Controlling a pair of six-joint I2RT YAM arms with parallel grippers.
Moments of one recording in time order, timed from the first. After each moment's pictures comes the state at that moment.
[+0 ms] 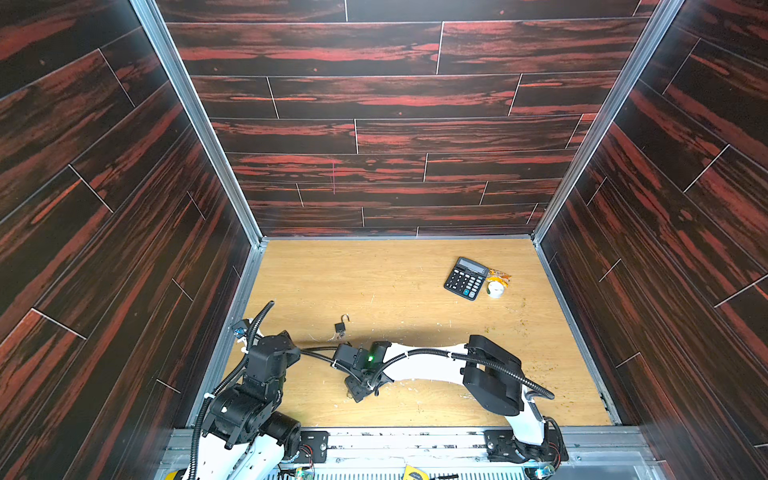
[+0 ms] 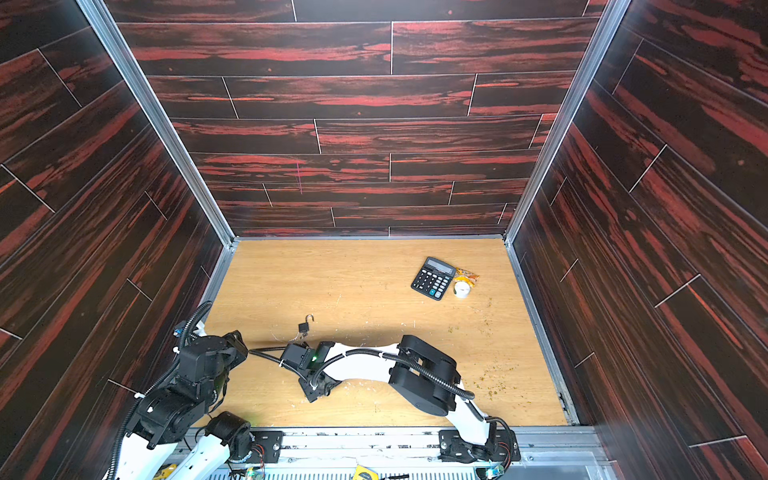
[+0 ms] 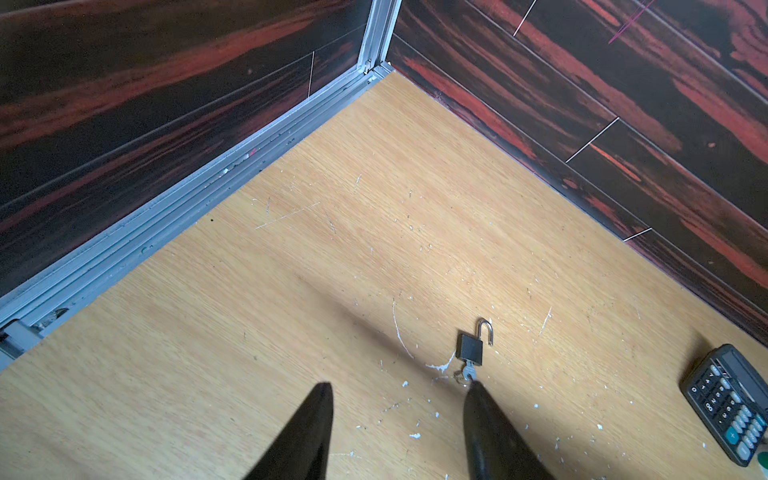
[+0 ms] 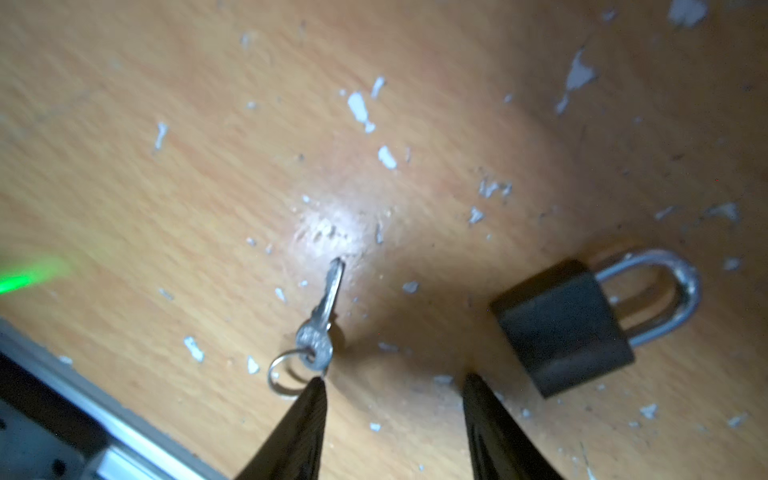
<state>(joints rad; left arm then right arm) -0.36 0.43 0.68 -0.88 -0.52 -0.80 1.31 2.11 1.55 -0.76 0.02 0.61</state>
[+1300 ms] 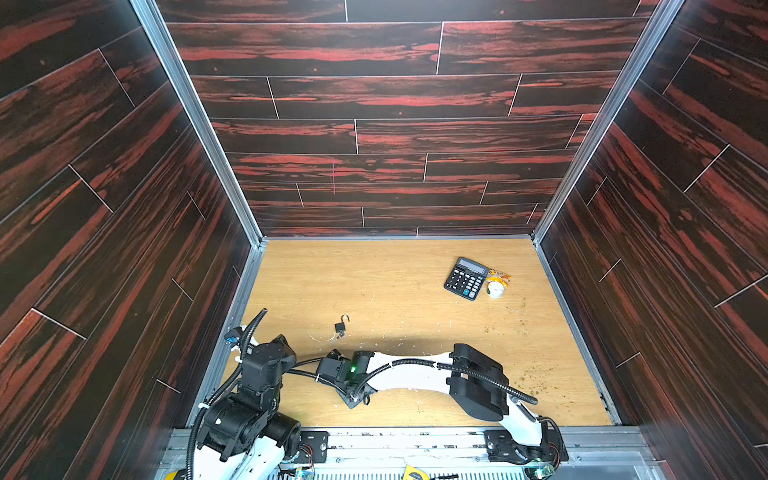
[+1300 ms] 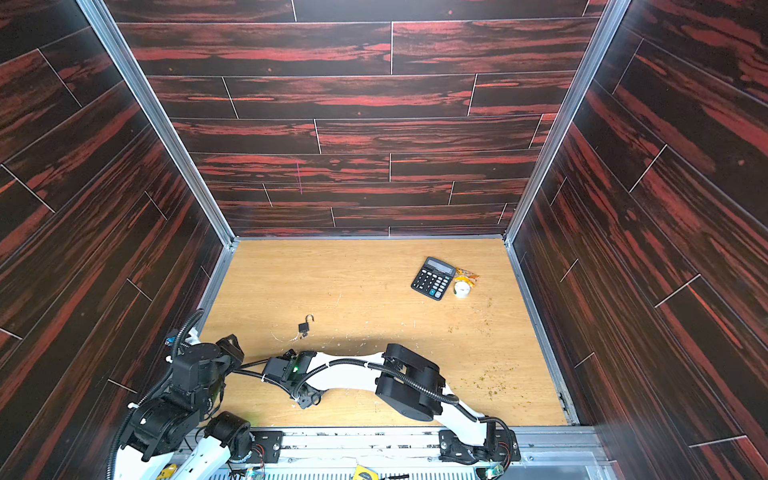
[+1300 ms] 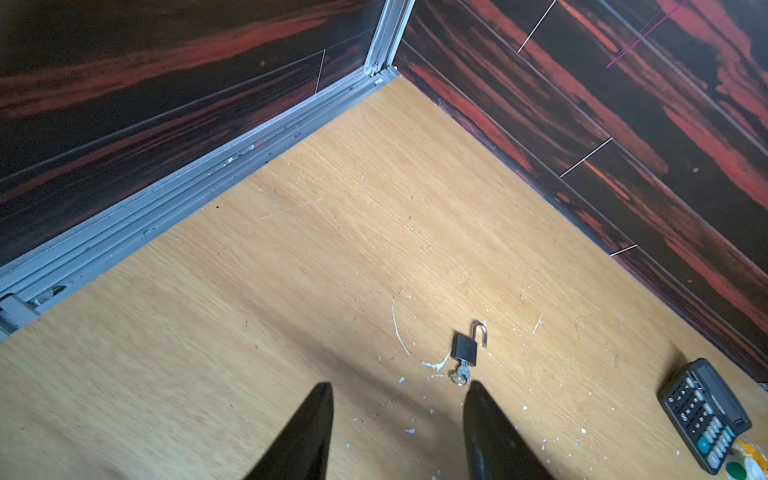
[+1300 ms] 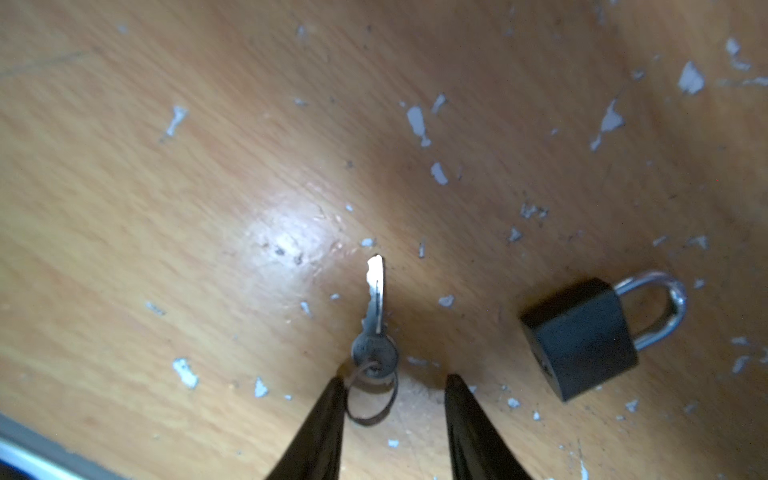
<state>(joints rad) -0.35 0.37 0.66 -0.91 -0.51 -0.85 1.38 2.22 1.71 -0.89 0.17 0.57</state>
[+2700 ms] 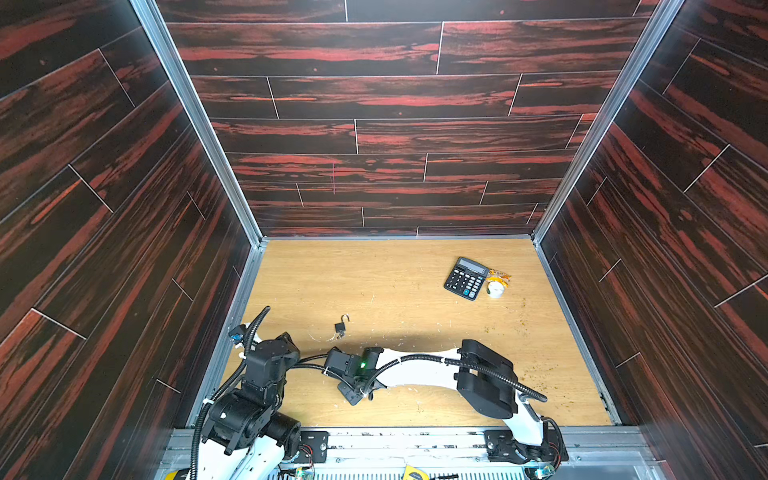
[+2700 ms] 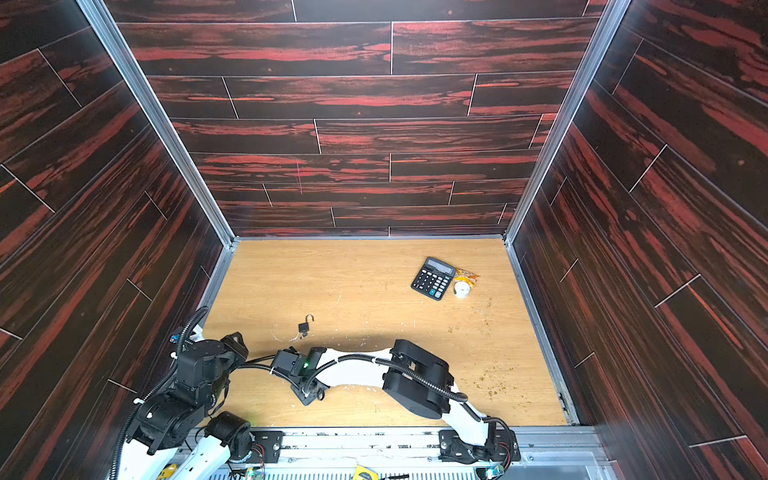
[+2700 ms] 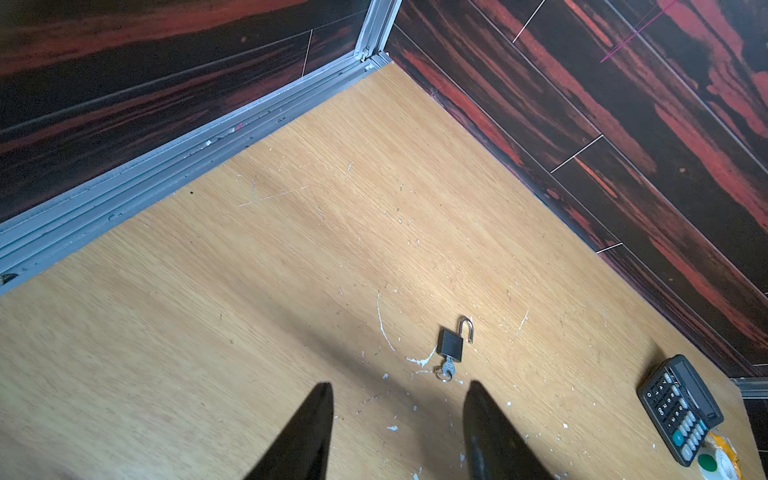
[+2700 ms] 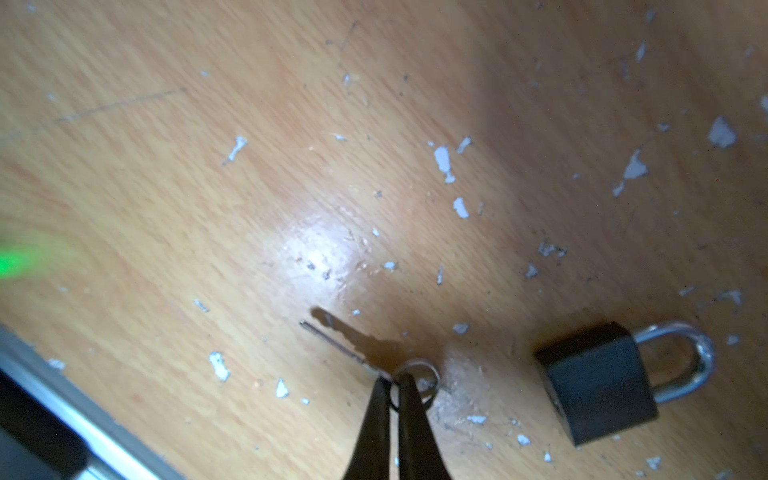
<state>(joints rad) -0.35 0.39 0.65 -0.87 -0.47 -0.88 1.34 2.16 1.60 -0.73 0.09 0.49</state>
